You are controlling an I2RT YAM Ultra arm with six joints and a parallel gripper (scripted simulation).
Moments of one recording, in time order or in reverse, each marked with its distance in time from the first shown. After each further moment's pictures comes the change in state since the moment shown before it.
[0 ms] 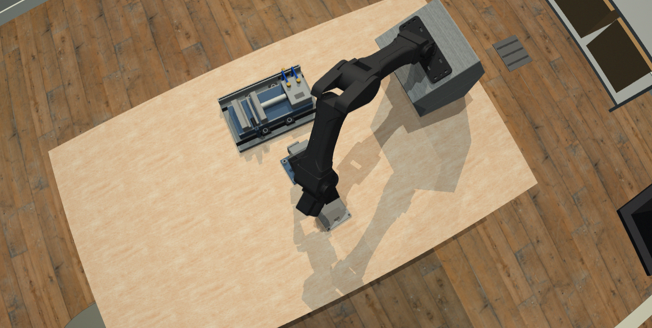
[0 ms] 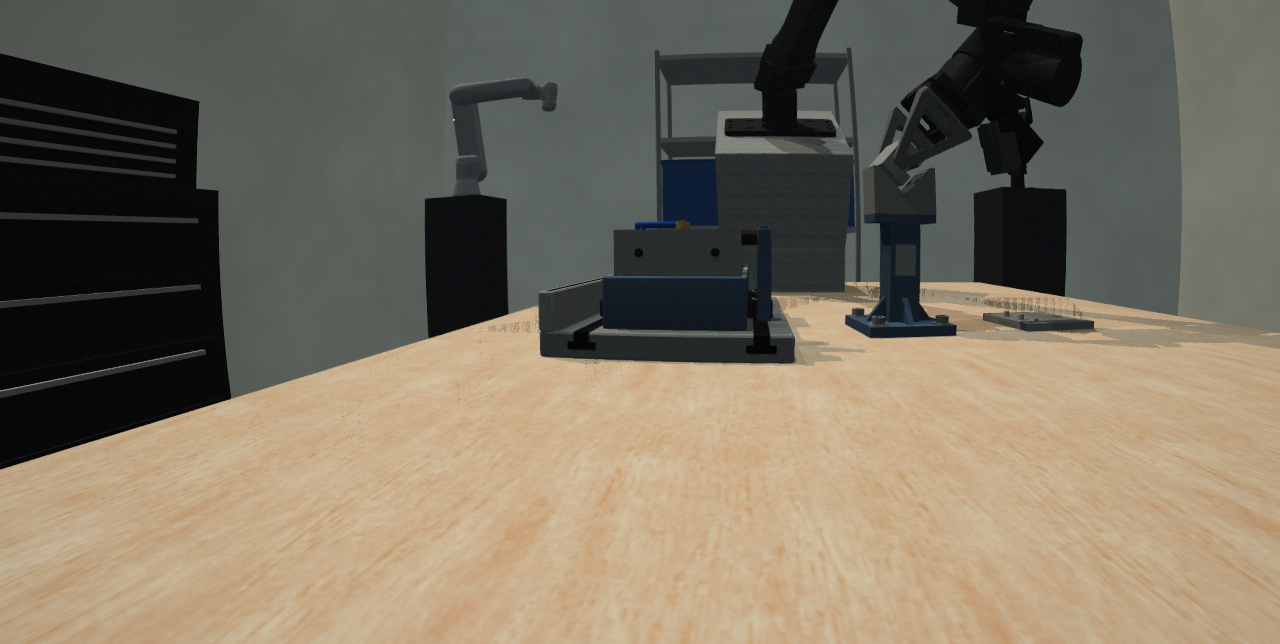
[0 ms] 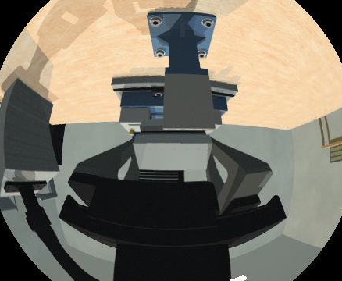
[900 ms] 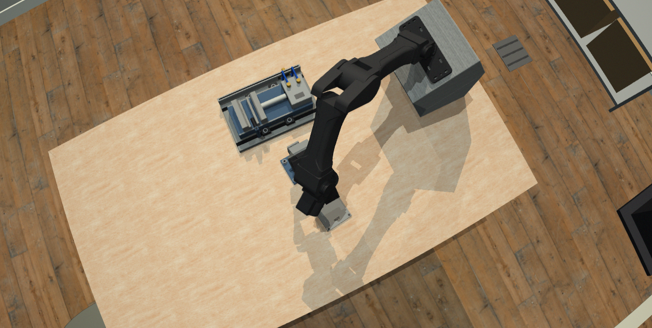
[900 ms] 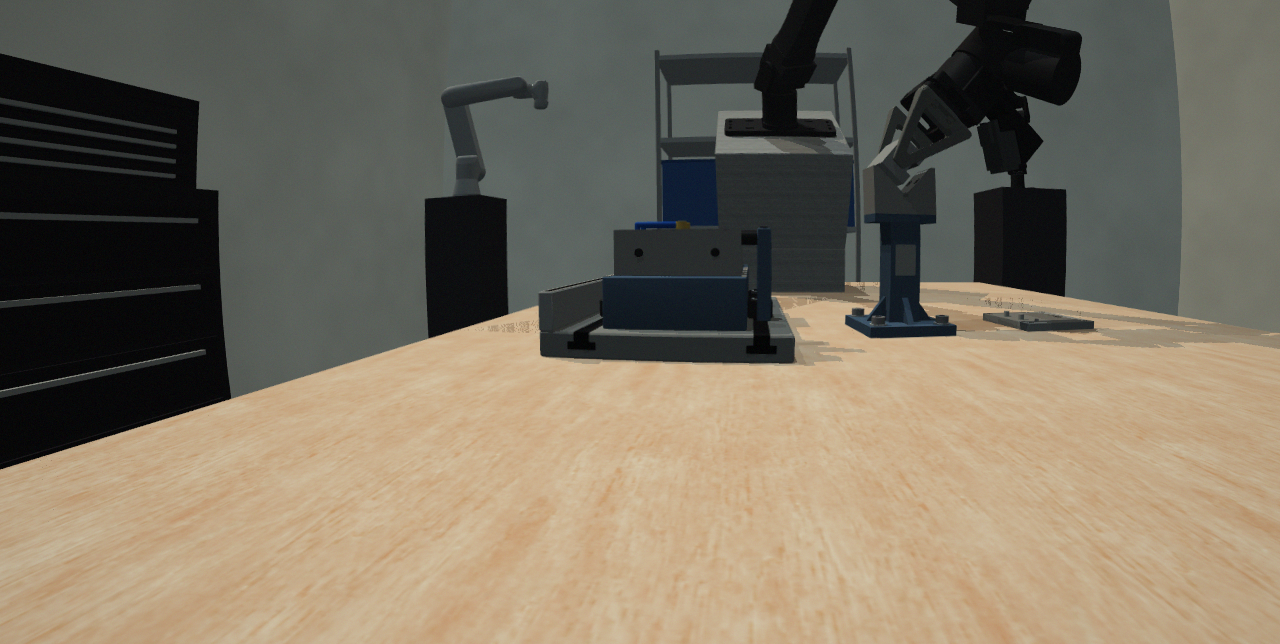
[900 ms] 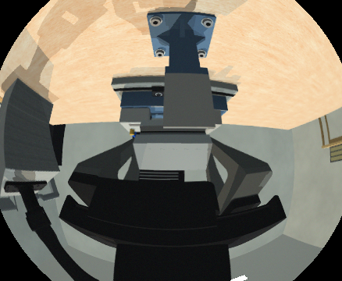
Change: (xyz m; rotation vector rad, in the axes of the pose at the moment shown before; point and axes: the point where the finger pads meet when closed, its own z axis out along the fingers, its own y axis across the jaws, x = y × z) arm 0.001 0.000 -0.001 0.000 -0.002 0.002
